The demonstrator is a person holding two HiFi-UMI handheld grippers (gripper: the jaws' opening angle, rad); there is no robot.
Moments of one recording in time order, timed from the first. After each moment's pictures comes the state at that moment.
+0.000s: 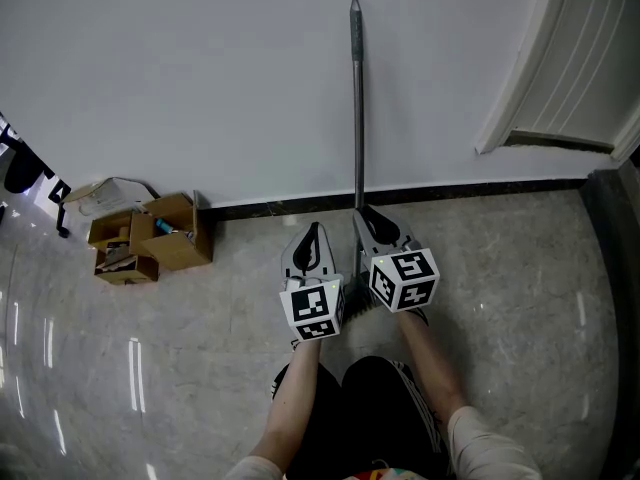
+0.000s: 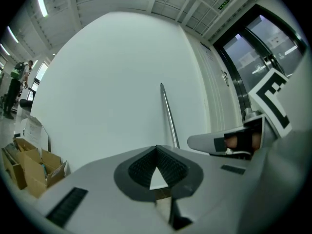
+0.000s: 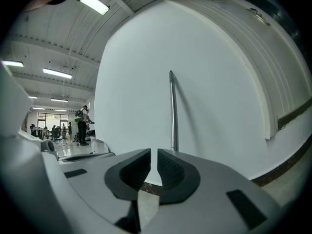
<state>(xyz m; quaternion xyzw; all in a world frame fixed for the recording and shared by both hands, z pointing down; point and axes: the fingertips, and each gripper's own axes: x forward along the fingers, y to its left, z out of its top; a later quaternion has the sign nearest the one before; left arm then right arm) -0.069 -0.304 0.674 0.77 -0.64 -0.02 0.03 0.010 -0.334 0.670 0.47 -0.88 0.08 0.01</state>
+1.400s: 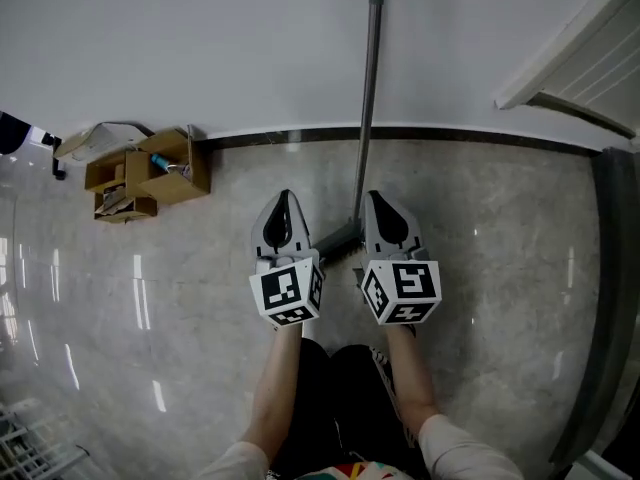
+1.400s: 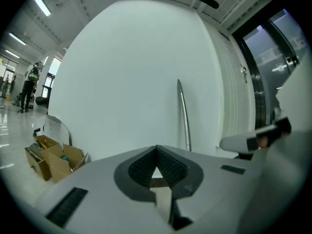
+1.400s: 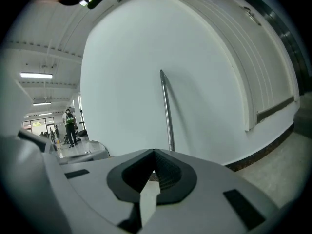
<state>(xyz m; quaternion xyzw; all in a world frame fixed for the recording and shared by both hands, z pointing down) -0.115 -0.291 0.648 0.72 -0.69 0.02 0.10 0.020 -0.301 0.643 0.52 -0.84 0.17 0.04</state>
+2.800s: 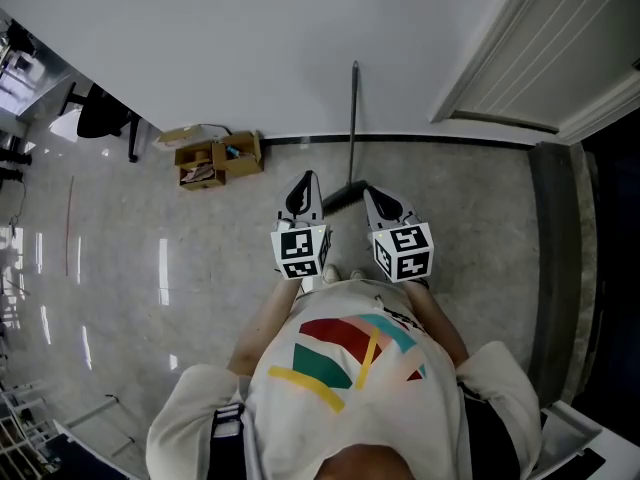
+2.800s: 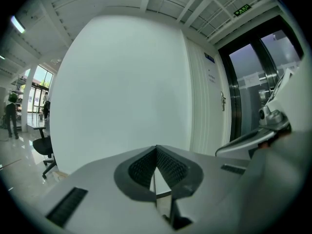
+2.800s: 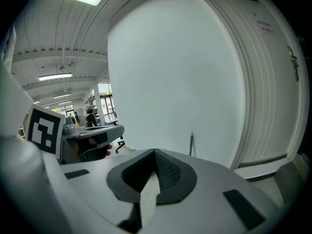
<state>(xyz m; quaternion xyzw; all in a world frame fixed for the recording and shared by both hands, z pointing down) -0.056 -0.048 0.073 0.77 -0.63 0.05 0.07 0.054 -0.033 0.098 0.43 -0.88 0.15 0.15</state>
